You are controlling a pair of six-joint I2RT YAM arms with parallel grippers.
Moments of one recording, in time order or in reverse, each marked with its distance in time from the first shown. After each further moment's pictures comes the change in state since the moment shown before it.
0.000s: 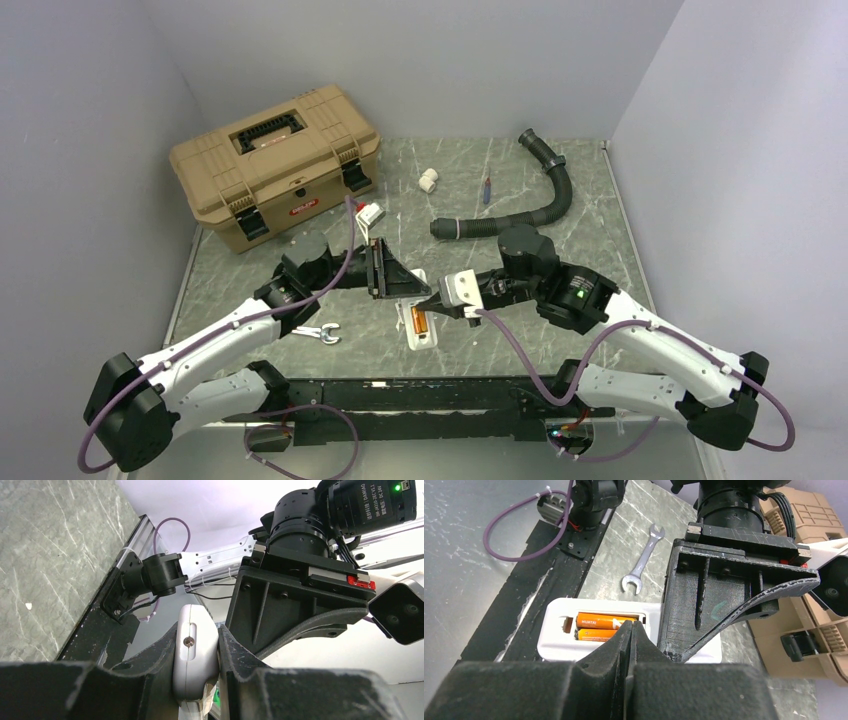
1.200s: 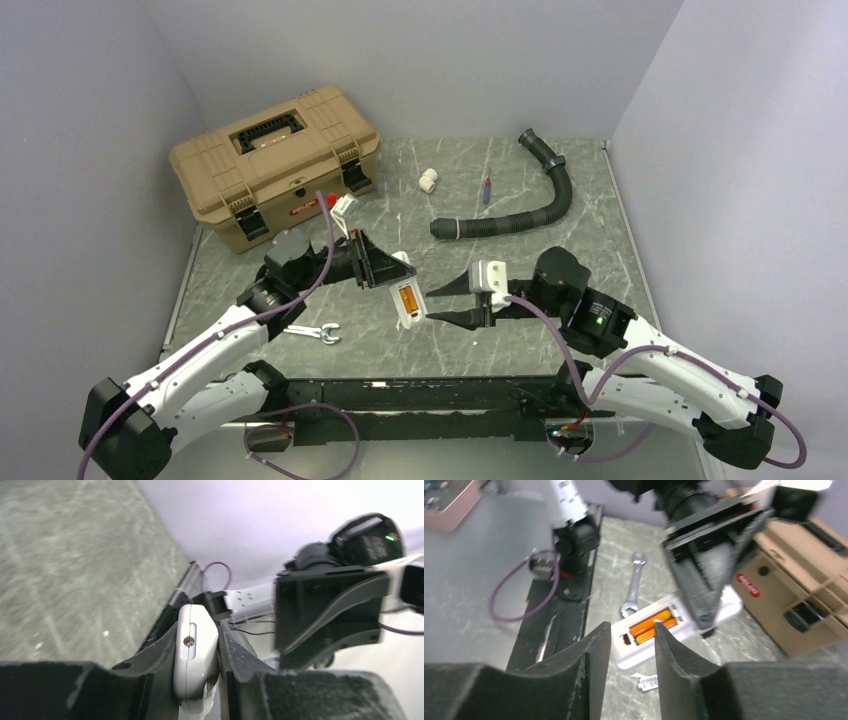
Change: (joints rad) left arm 0.077 -0.072 0.015 -0.089 -0.104 0.168; right arm 0.012 -0.187 -0.180 0.263 0.106 0.336
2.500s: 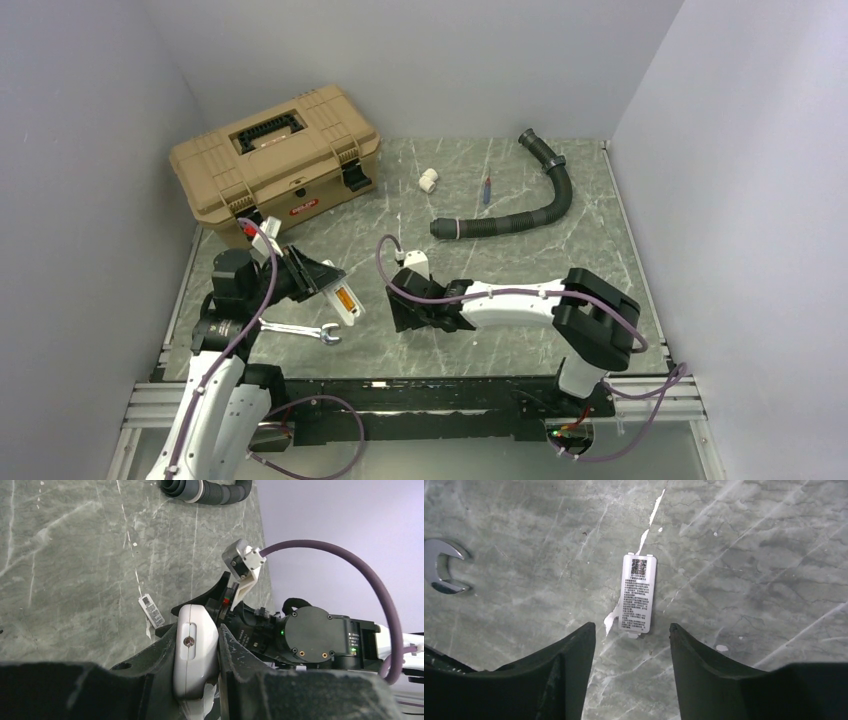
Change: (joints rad) left arm 0.578 -0.365 -0.135 -0.635 0.020 0.241; right arm 0.140 0.880 0.090 -0.048 0.868 1.043
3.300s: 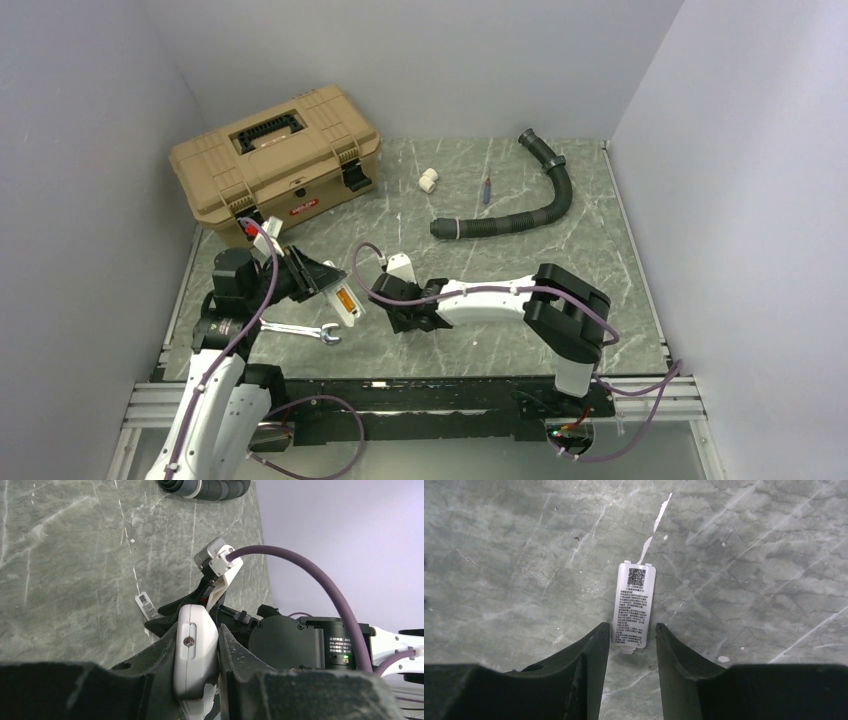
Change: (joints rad) left arm 0.002 0.011 0.000 0.000 0.020 0.001; right arm 0.041 0.155 0.150 -0.122 0.080 -0.035
